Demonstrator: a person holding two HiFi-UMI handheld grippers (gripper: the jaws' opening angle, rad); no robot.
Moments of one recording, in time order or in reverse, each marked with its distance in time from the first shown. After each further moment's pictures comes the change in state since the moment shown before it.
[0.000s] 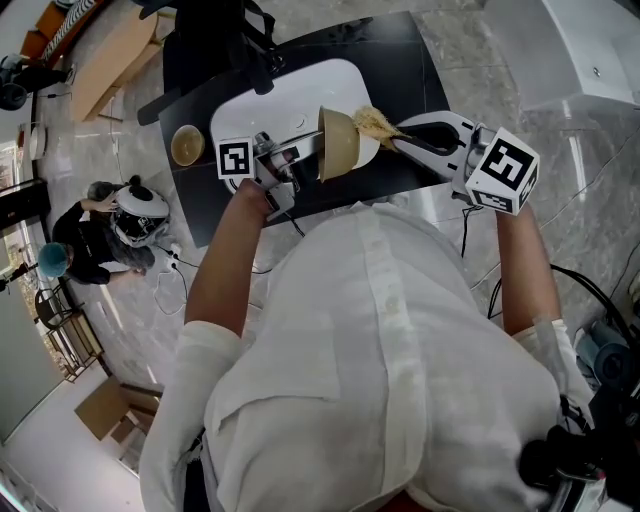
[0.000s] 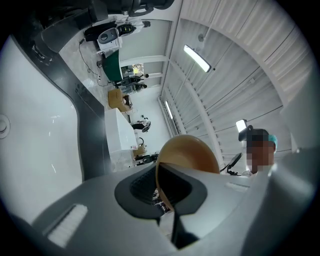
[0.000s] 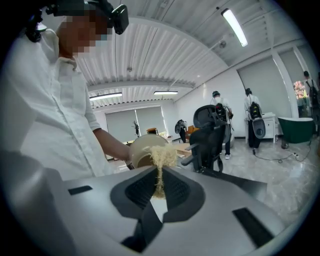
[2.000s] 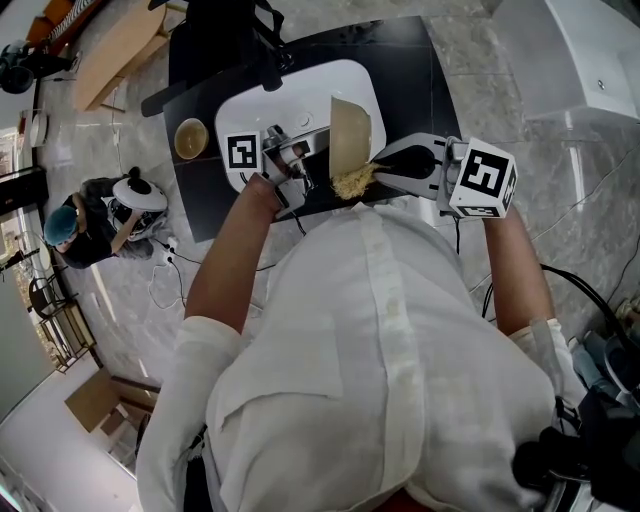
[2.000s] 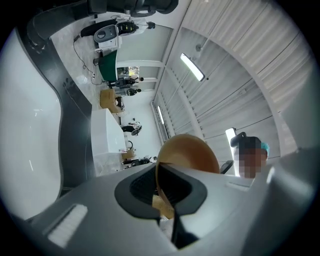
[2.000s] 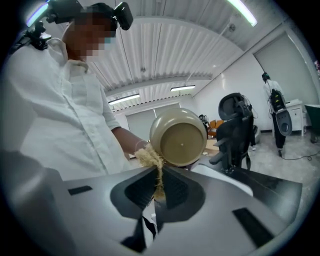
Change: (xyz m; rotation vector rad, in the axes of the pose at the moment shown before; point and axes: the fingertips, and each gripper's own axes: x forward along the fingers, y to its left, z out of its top) left arm 0.019 -0.030 0.010 -0.031 -0.063 -0.132; right arm 0.034 0.053 -0.010 -0.002 0.027 0.274
